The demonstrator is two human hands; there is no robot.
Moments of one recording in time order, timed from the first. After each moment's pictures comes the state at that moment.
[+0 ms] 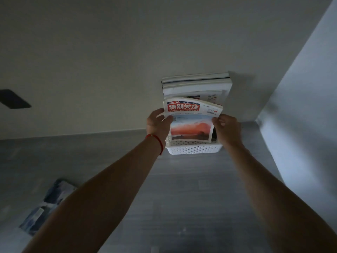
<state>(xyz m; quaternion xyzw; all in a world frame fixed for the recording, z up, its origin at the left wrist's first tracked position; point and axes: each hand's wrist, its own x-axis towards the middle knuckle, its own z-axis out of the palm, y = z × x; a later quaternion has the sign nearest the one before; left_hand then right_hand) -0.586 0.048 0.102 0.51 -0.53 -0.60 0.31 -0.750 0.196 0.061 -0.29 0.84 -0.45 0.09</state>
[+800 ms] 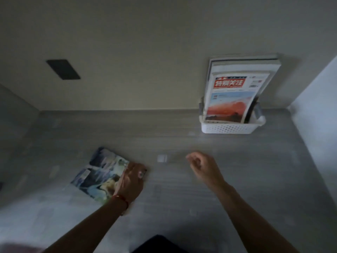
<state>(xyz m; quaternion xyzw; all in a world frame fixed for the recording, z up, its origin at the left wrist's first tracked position) -0.224 0.083 0.018 0.47 -0.85 -0.24 0.09 -0.480 0.216 0.016 -0.42 0.77 -0.41 0.26</state>
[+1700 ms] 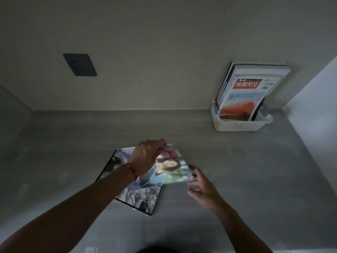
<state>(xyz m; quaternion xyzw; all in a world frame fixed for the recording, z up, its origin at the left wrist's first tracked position) -0.211 -0.019 0.068 0.17 -0.94 -0.25 0.15 -0.344 0.216 0.000 -0.32 0.74 -0.41 0.44</state>
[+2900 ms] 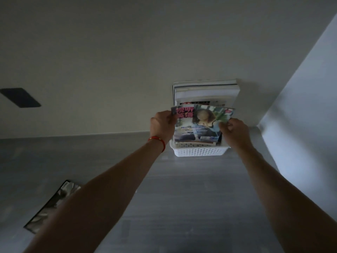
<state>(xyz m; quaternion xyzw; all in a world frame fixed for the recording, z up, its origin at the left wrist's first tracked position) -0.555 0.040 0.137 0.41 -0.80 -0.35 0.25 -0.742 0.204 0.080 -0.34 0.85 -0.40 0.05</state>
